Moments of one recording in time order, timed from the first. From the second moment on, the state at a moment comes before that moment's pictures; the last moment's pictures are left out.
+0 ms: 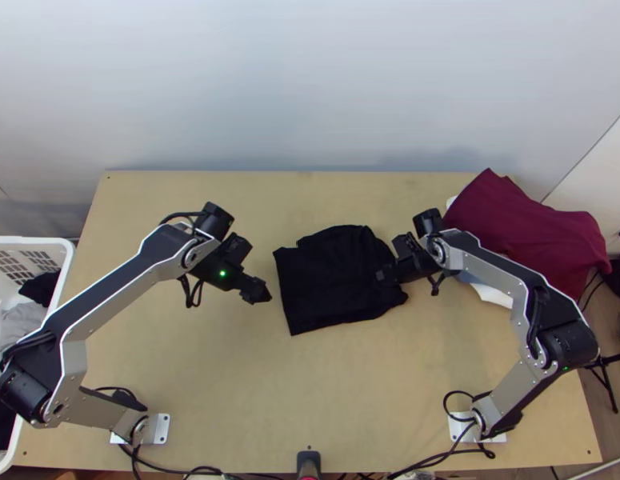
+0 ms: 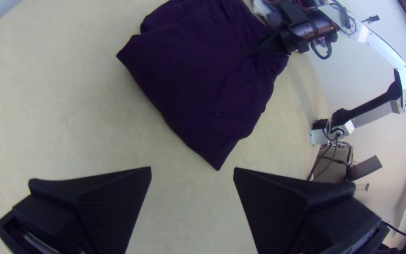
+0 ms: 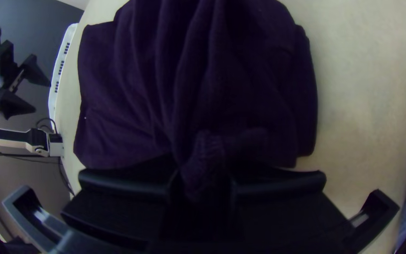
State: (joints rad) left arm -0.46 1.58 1.26 -0.90 0.47 0.02; right arm 0.31 1.82 1.07 -0.56 -0.54 -0.03
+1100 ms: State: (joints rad) left arm -0.36 1.55 1.20 -0.93 0.48 0.08; right arm 0.21 1.65 1.68 -0.82 -0.69 0.12
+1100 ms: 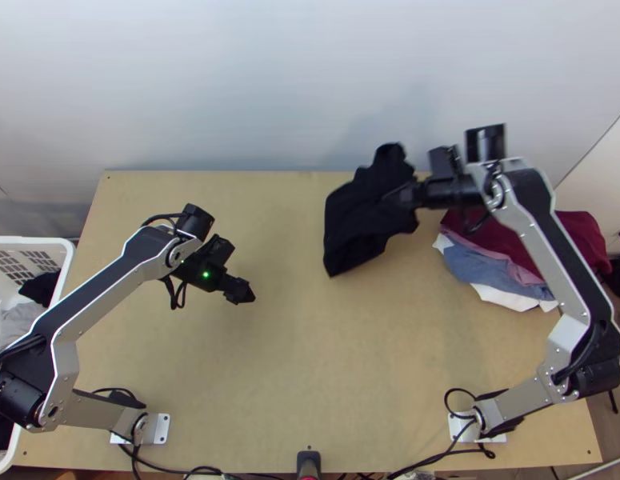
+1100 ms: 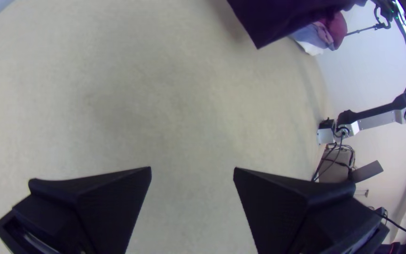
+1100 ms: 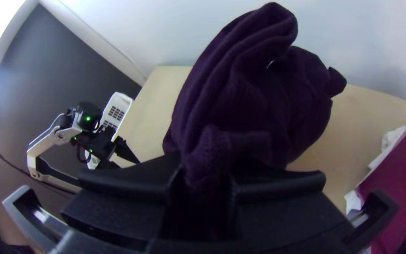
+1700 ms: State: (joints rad) left arm -0.35 1.55 1.15 -0.92 0.48 0.12; right arm -0.13 1.71 2.00 -0.89 -0.67 0.11
